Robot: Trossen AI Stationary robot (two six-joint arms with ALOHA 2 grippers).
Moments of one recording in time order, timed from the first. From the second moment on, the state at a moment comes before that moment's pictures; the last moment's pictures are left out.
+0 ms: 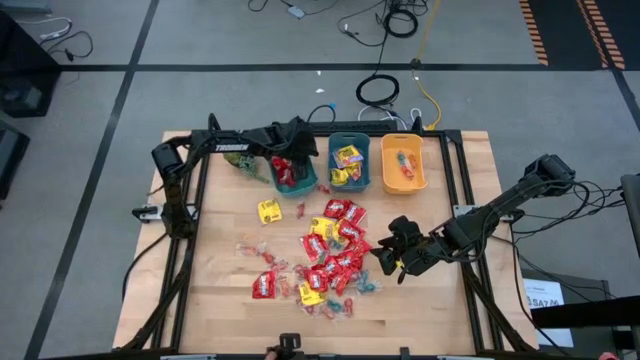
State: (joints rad) left arm 0.55 1.89 1.24 -0.32 -0.01 0.48; right arm 0.53 1.25 0.74 -0.37 0.53 1.30
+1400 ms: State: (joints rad) left arm 0.10 1.53 1.24 -0.80 -0.33 -0.85; right arm 0.55 1.25 0.74 -0.52 0.28 1.37
